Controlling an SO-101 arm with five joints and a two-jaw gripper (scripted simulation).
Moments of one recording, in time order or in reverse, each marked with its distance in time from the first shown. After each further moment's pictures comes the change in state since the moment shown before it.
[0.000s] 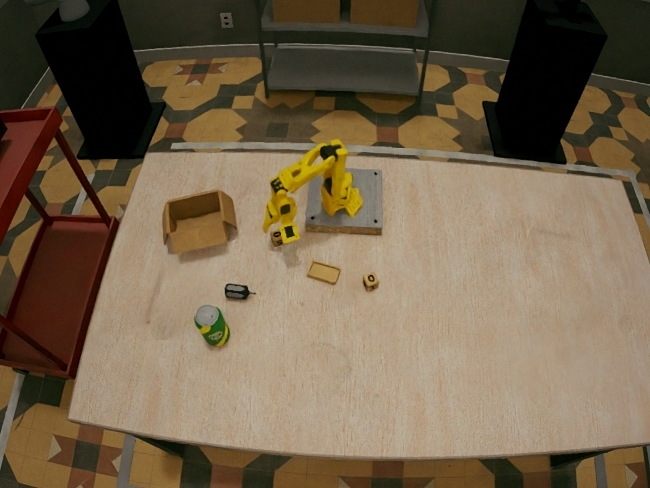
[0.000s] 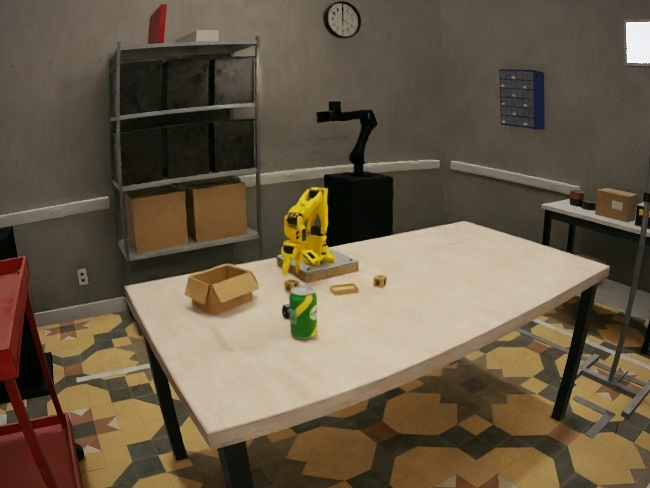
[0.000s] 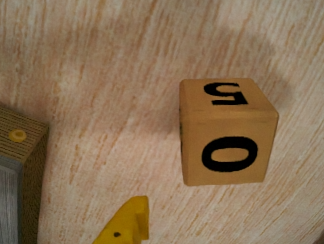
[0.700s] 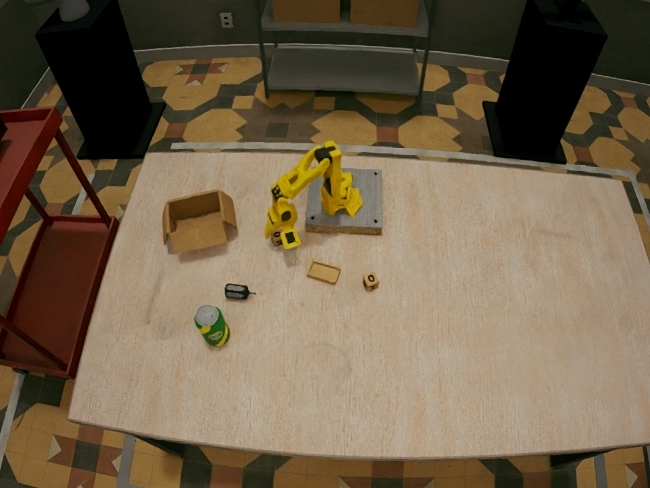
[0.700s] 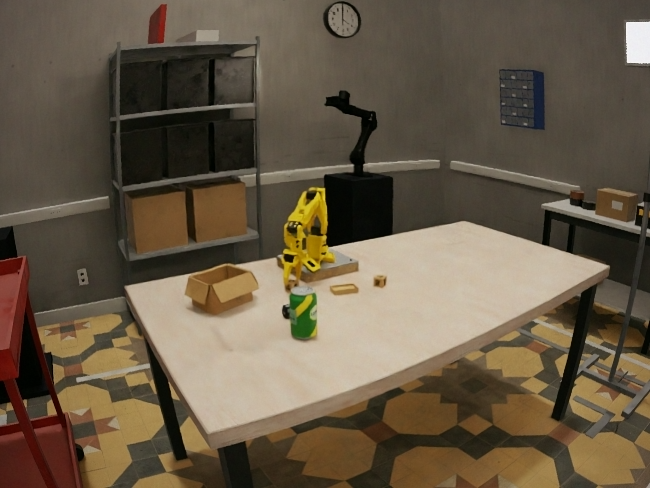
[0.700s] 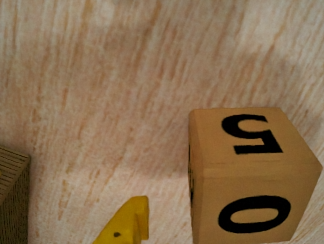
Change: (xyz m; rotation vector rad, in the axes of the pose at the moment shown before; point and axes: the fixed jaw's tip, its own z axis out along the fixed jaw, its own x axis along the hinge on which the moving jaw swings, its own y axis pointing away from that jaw) arm 0.000 0.001 0.026 -0.012 0.001 0.000
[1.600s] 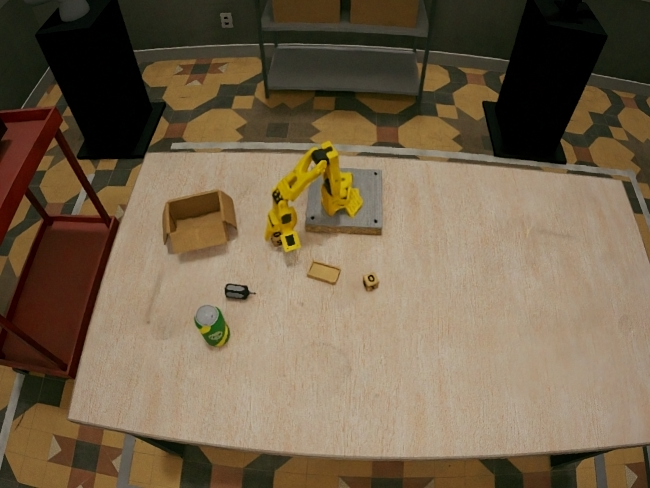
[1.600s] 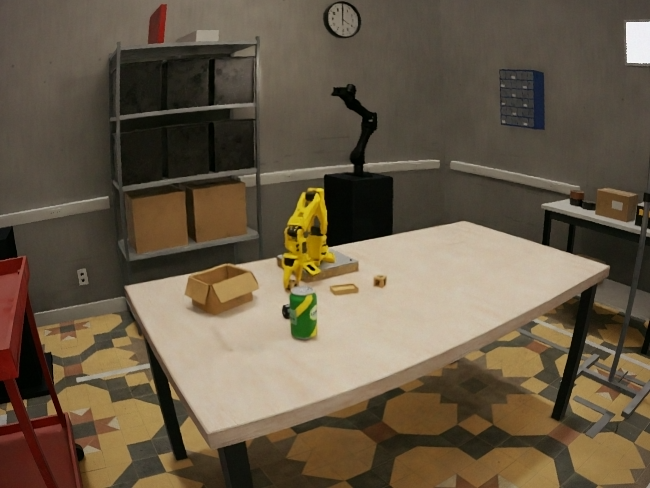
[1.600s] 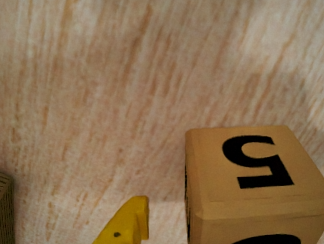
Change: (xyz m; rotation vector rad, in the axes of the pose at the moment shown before) arm 0.000 -0.002 0.012 0.015 -0.001 0.000
